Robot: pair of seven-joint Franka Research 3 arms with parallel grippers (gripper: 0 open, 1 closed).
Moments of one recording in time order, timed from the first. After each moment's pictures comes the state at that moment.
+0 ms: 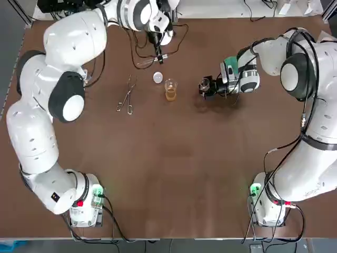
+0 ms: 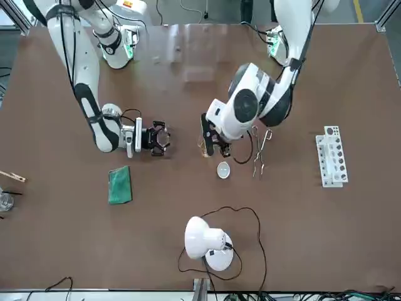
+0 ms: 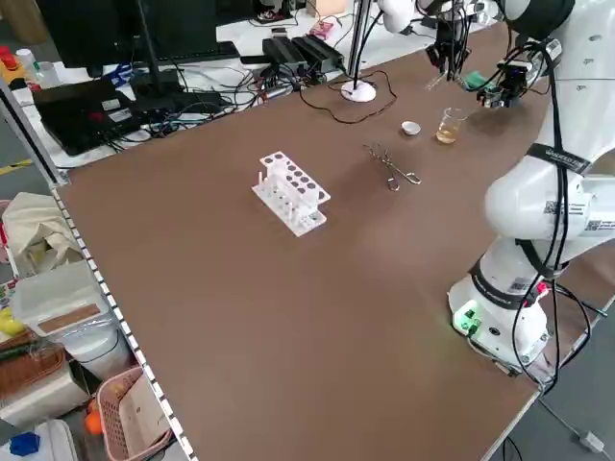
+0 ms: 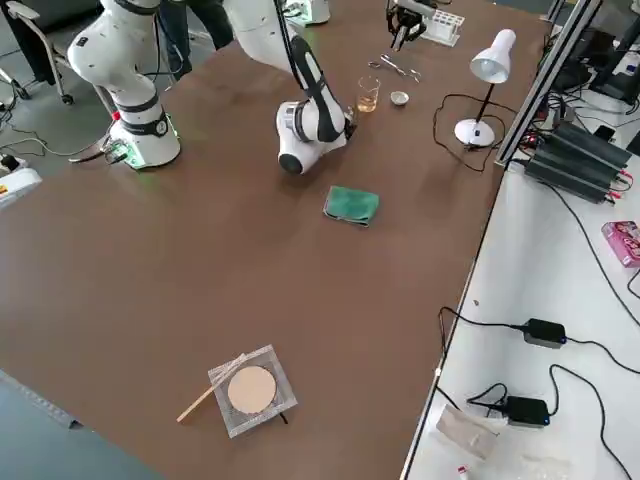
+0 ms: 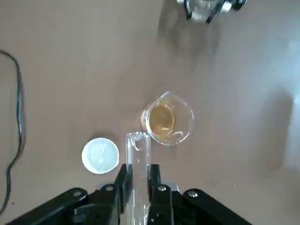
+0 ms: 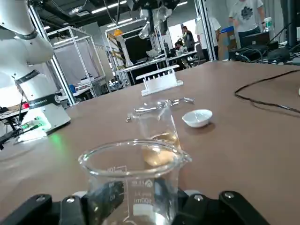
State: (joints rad) left arm -0.62 0.49 0.01 -1.48 -0.34 1.95 0.87; right arm 0.23 0.58 0.04 -2.20 1.73 1.83 -2.50
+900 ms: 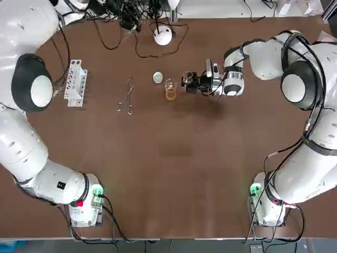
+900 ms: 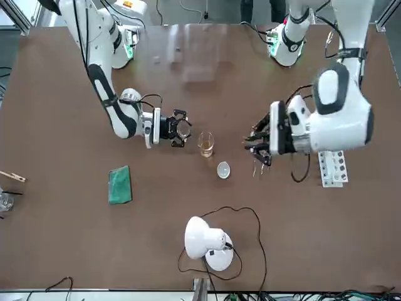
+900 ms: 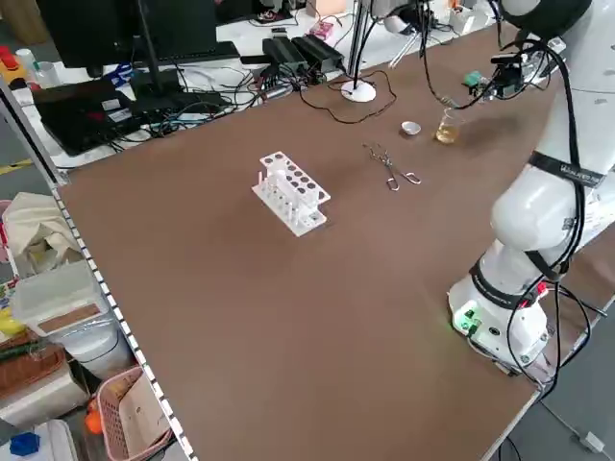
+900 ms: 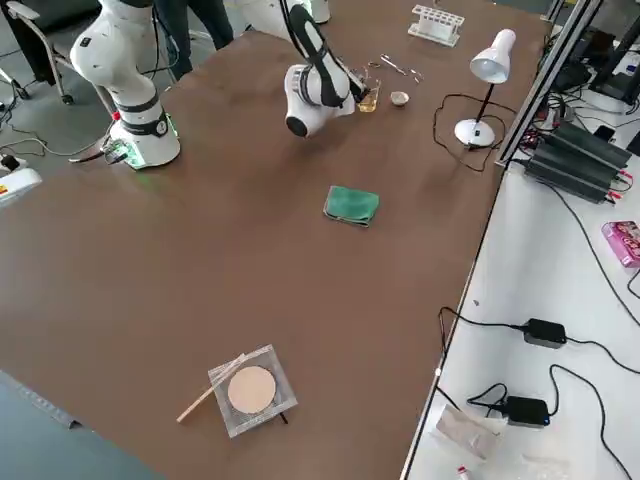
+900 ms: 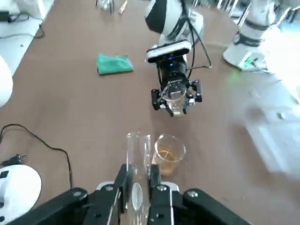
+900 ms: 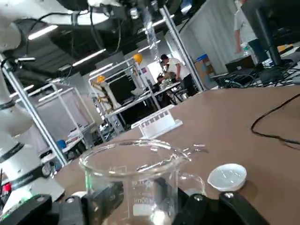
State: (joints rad) left arm -0.23 0.30 0.01 -1.64 -0.92 1.76 1.71; right arm 0.29 0.53 0.23 -2.21 2.12 1.92 -2.39
